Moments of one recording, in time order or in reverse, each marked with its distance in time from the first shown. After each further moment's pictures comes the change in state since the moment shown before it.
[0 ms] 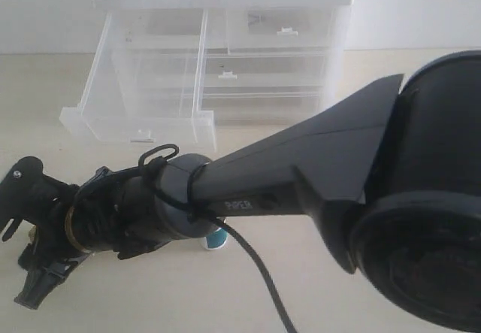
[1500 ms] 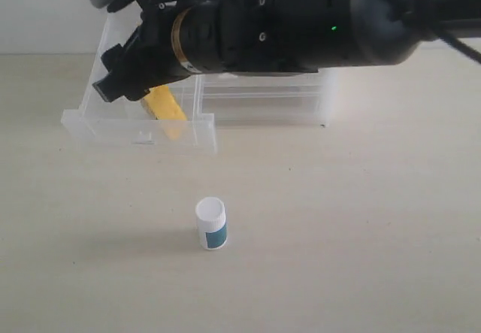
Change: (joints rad) left arm 0.000 0.000 0.000 0.000 0.000 0.000; right arm -0.257 -0.441 0.141 0.038 0.170 0.051
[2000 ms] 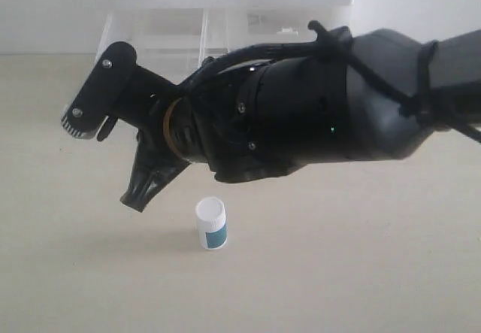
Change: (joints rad) left arm 0.000 0.000 0.000 0.000 0.000 0.000; right arm 0.166 -0.048 0.193 -0.090 0.212 -0.170
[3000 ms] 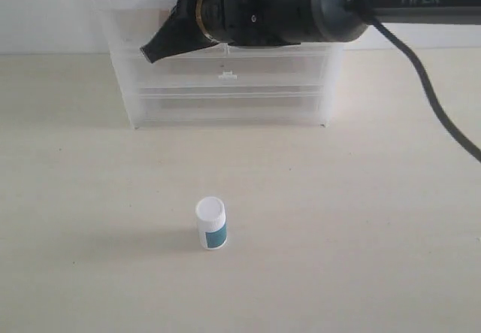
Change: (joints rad) left arm 0.000 0.000 0.000 0.000 0.000 0.000; right arm -0.293 0.237 -0.420 -0.055 -0.077 0.262
